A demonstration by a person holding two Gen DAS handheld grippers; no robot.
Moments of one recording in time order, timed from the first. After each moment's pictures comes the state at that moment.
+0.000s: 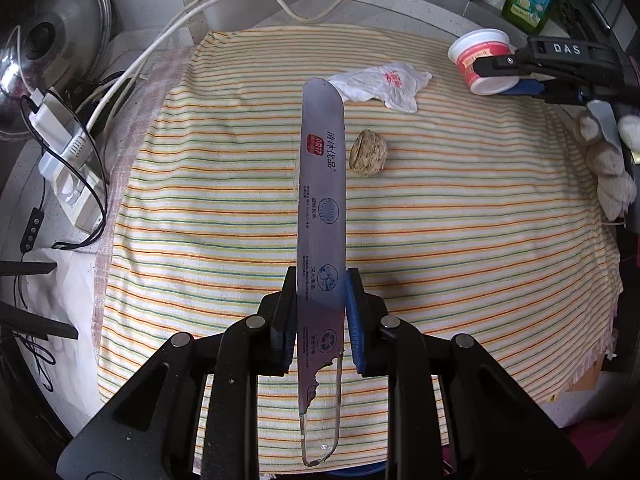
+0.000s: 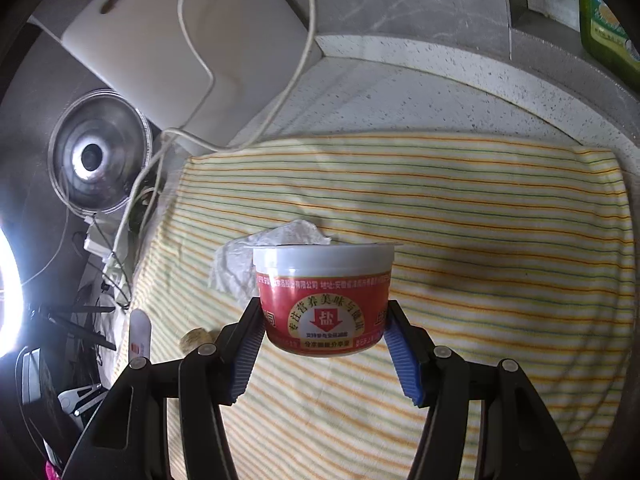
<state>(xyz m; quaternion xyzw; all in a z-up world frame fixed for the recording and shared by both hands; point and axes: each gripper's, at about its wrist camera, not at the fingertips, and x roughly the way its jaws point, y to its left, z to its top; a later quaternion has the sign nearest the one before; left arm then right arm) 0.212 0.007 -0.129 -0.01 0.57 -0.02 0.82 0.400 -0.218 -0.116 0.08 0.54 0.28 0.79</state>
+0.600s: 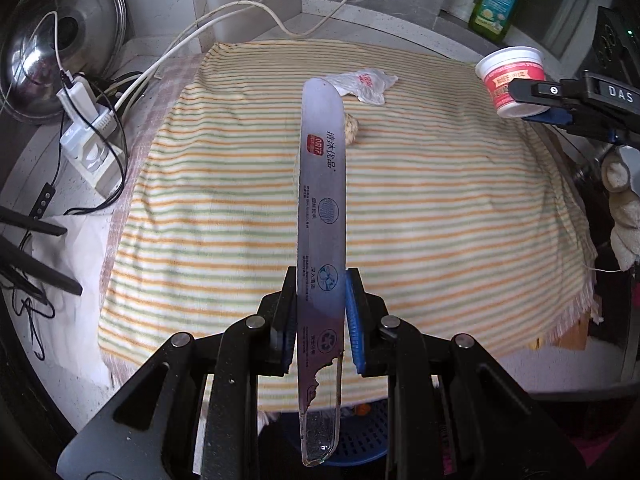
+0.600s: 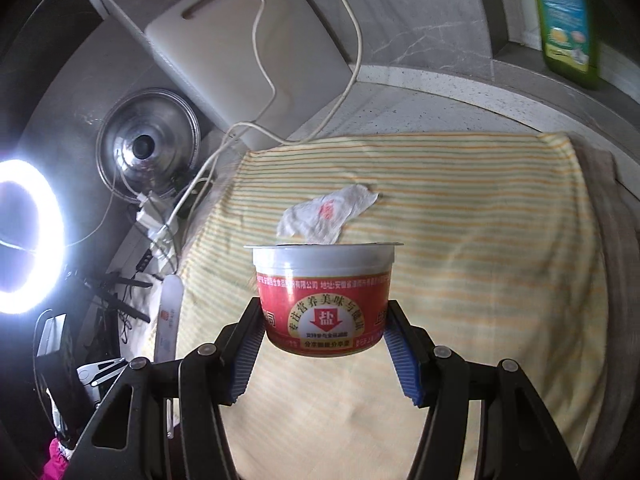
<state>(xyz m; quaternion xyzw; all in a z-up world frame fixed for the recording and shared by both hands) 0.134 0.010 -0.105 -0.02 0.53 -0.05 0.84 0.272 -0.234 -0.070 0.09 0.49 0.28 0.82</state>
